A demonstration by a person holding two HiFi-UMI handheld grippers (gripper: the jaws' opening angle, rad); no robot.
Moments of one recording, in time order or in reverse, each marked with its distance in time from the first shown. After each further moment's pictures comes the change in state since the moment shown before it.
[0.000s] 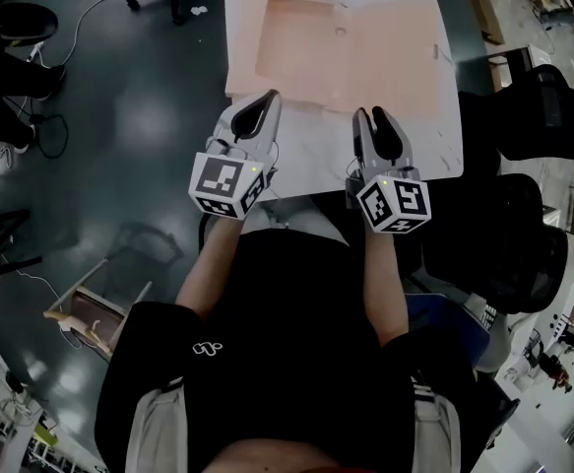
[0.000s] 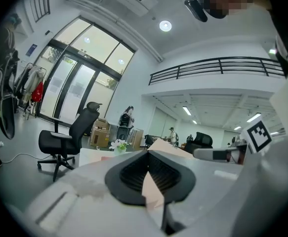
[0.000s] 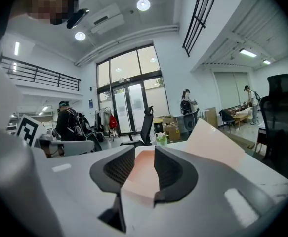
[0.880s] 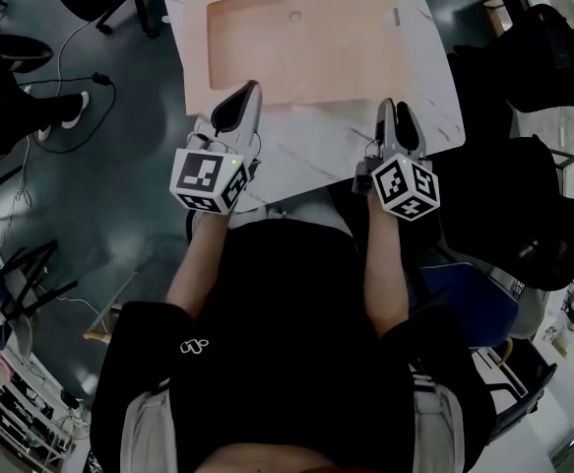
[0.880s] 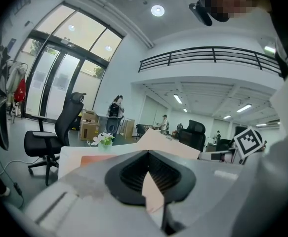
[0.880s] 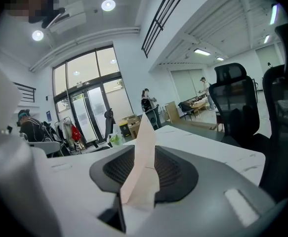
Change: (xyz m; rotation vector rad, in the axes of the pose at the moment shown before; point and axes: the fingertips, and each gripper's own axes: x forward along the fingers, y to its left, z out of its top) left arm 0.082 -0.029 -0.014 0.067 0.144 -0.100; right arm -0.035 -0.163 -0.035 0.268 -0.021 -0.388
